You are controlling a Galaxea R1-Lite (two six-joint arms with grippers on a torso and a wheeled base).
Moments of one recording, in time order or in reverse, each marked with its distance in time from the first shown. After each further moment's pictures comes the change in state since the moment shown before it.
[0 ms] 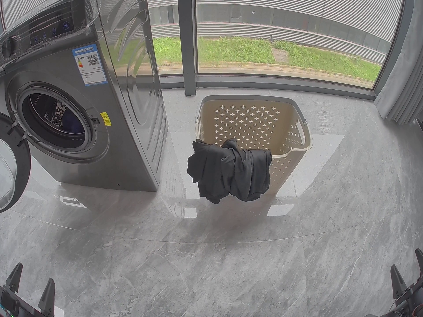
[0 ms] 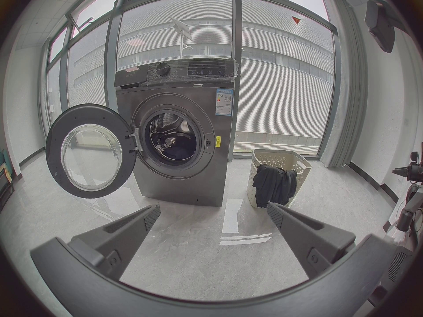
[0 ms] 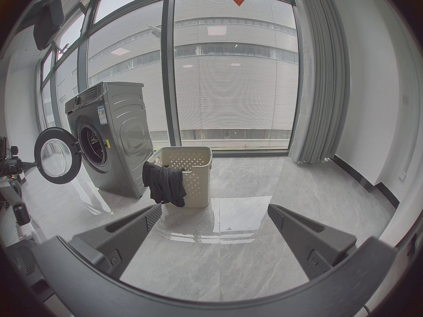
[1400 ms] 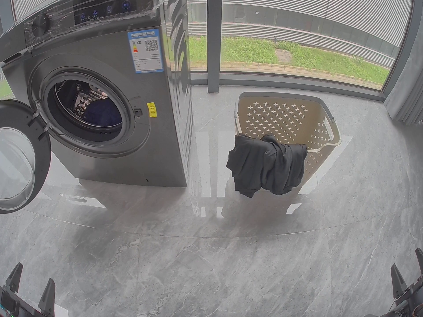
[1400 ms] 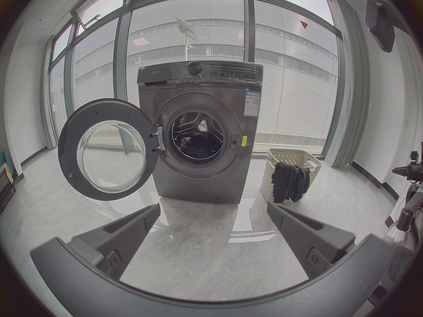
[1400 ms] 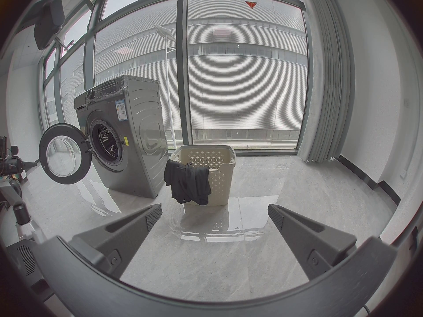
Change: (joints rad) left arm 0.000 -0.001 0.000 0.000 0.000 0.001; right arm 0.000 -0.001 0.000 0.000 0.000 0.000
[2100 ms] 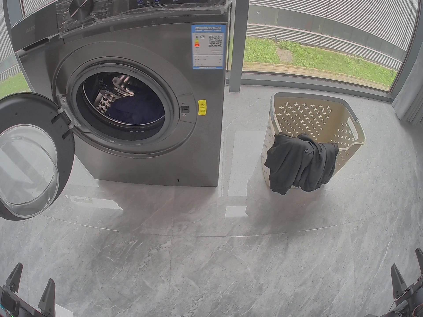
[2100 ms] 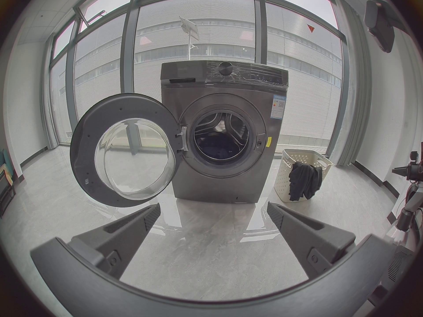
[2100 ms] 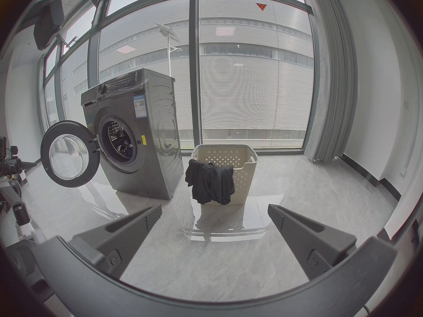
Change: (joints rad) left arm -0.001 -0.001 0.000 0.000 -0.001 0.000; right arm 0.000 -0.001 0.000 0.000 0.000 0.000
